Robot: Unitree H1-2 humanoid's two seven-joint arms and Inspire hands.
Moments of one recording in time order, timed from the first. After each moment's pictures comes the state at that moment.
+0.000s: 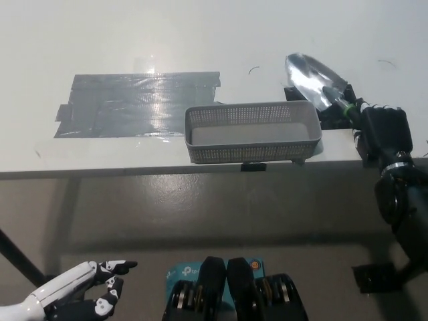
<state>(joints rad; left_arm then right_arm) -0.01 0.68 -0.16 -0.46 -0.10 0.46 -0.49 -0.79 -0.32 0.45 1.01 -0.76 0.04 -0.42</state>
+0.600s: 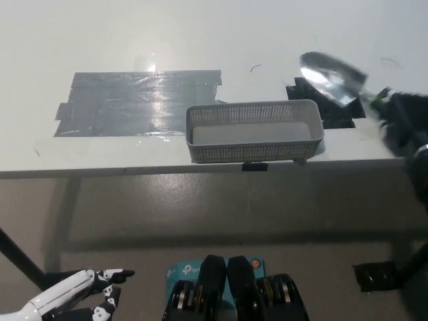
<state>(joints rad) 0.02 0.69 -0.16 -0.46 -0.09 0.46 -0.49 -0.87 -0.46 0.42 0.98 -0.73 0.01 -0.26</state>
